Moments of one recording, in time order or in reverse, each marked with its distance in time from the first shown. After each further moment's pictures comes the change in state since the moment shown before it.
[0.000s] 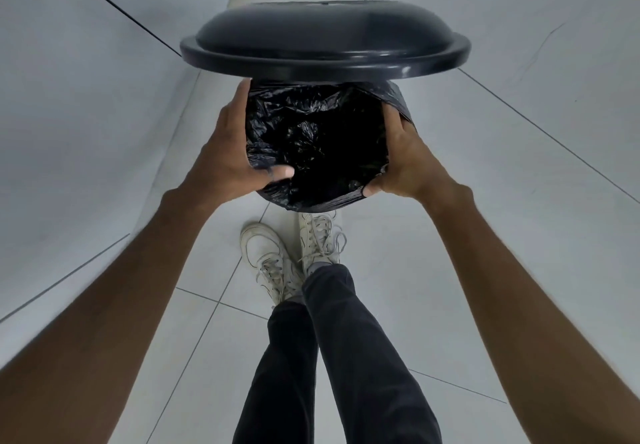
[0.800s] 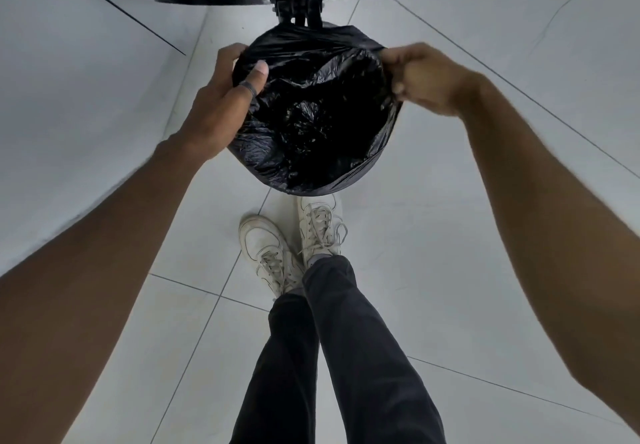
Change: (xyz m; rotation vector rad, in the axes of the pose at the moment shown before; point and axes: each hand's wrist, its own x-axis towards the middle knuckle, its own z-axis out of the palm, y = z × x) left_hand 0.046 0.017 -0.009 -0.251 0.075 -0.203; right_hand 0.073 0.012 -0.058 0.701 -0.200 0.116
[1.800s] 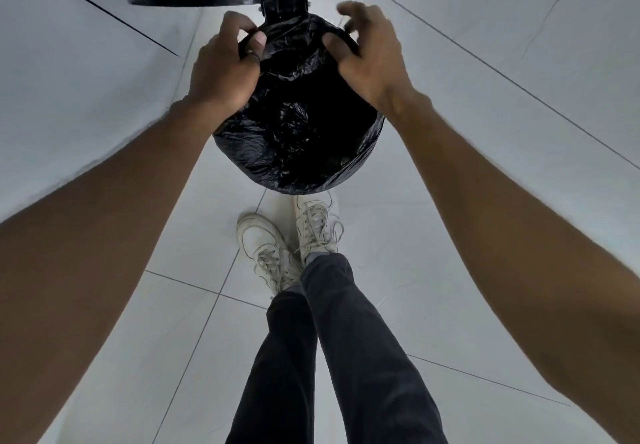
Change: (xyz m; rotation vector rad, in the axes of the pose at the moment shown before) left_hand 0.041 0.022 0.013 0.337 0.176 0.130; right_hand 0.022 -0.013 0.052 -0.590 0.521 -0.265
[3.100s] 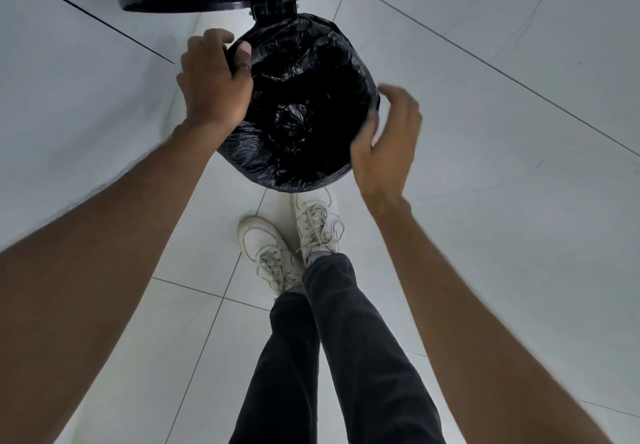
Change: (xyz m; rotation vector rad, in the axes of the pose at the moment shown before) left_hand -0.017 -0.004 0.007 0.145 0.201 -0.004; right_hand -0.127 0.009 0.030 0.170 0.575 0.121
